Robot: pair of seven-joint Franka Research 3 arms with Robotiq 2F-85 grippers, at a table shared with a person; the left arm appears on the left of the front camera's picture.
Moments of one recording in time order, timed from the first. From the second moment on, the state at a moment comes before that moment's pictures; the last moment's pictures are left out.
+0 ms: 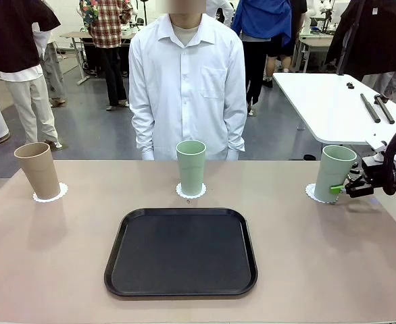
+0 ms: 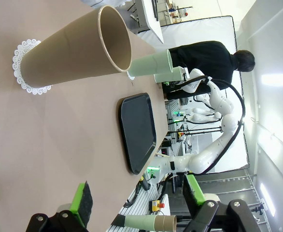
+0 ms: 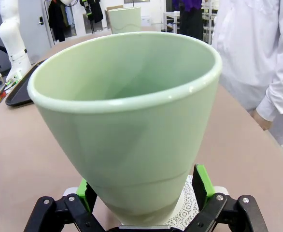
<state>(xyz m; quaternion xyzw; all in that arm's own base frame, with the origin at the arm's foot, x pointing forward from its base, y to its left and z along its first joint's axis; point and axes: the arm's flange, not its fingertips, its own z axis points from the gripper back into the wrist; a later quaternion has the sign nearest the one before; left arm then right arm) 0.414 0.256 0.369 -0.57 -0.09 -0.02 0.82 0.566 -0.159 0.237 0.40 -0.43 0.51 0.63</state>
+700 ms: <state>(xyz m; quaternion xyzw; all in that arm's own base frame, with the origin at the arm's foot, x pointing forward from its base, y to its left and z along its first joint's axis) 0.414 0.256 0.369 -0.57 -0.09 -0.02 0.82 0.571 -0.169 0.243 0.37 -0.41 0.50 0.66</state>
